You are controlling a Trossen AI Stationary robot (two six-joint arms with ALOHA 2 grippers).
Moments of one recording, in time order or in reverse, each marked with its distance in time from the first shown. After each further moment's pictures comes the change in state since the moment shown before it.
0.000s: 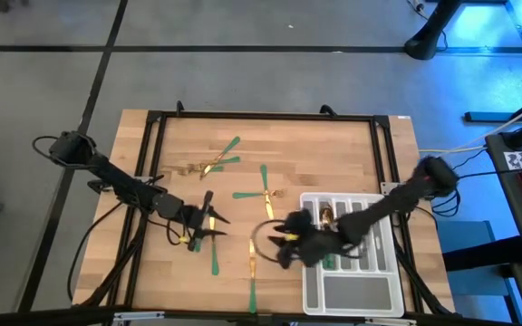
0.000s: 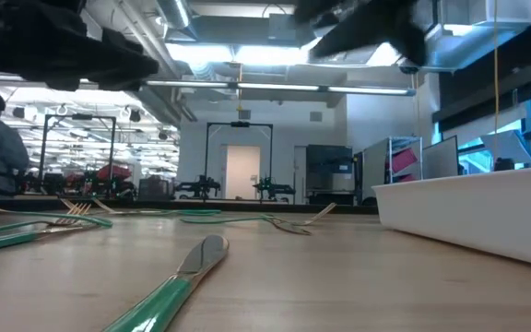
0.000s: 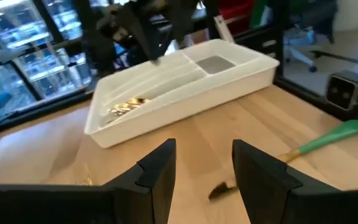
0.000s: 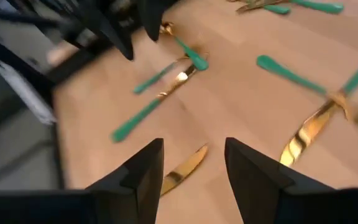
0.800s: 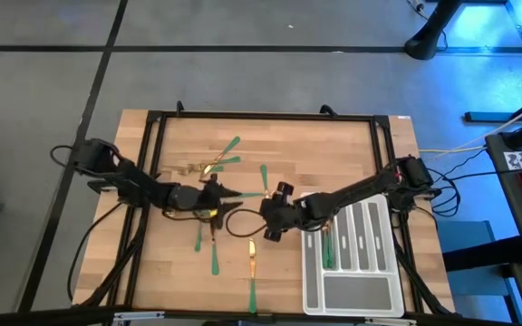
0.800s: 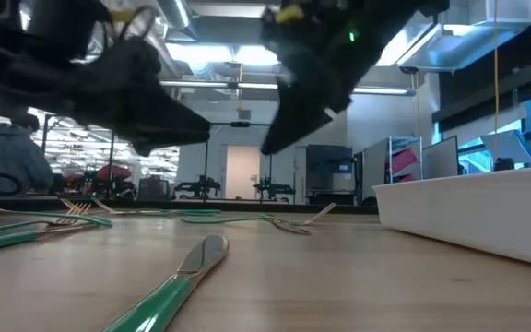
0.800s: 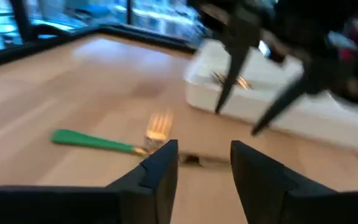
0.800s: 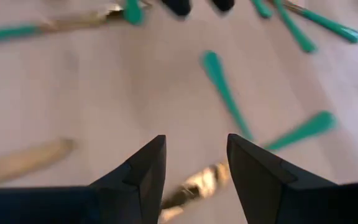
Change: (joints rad) left arm 0.214 0.301 0.019 0.259 -0.188 -0.487; right arm -0.255 0.185 0.083 -0.112 -0.132 -0.634
